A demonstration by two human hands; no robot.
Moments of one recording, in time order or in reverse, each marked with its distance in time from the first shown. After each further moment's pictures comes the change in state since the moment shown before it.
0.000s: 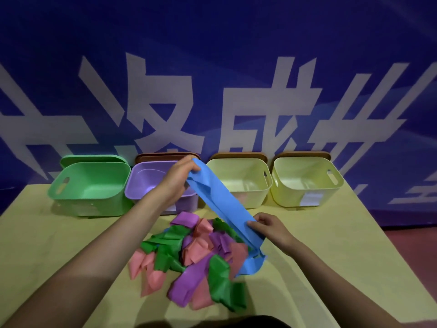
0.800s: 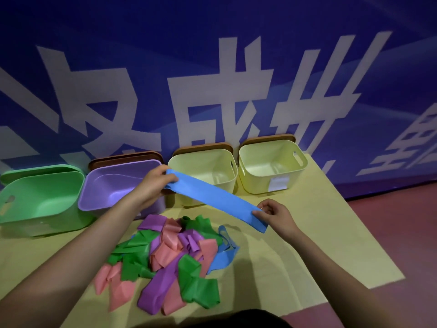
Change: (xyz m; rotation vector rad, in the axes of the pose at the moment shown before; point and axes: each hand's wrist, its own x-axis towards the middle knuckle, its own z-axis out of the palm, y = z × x) left_hand 0.046 -0.041 0.043 0.332 -0.018 -0.145; right_hand -0.014 0.057 -0.086 0.074 0.323 0.020
